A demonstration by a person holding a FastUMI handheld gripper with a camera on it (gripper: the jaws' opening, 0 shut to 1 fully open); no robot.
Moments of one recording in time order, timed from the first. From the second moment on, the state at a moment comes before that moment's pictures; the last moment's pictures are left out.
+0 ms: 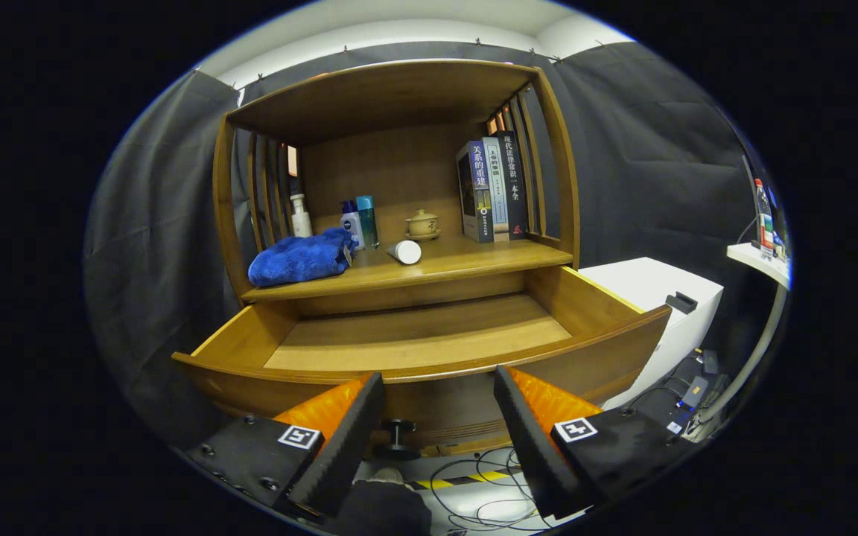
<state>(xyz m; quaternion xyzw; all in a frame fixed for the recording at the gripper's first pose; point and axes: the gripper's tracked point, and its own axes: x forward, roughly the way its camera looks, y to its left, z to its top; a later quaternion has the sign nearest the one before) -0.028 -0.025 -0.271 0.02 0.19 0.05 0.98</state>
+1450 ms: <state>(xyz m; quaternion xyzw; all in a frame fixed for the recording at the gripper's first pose) 0.149 0.005 -0.285 0.03 0.19 0.04 0.98</state>
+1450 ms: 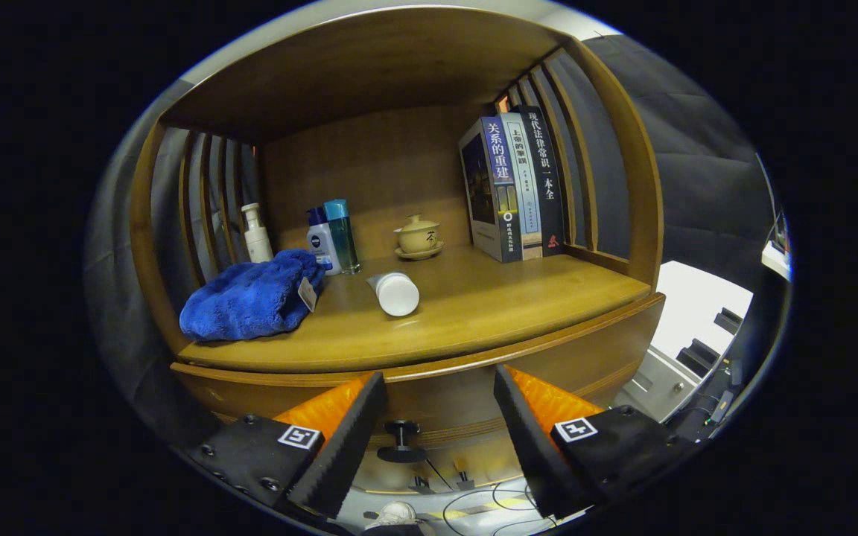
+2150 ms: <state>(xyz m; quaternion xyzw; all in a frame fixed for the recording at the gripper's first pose) 0.107 -0.030 -0.226 0.04 0.18 -0.01 0.98</state>
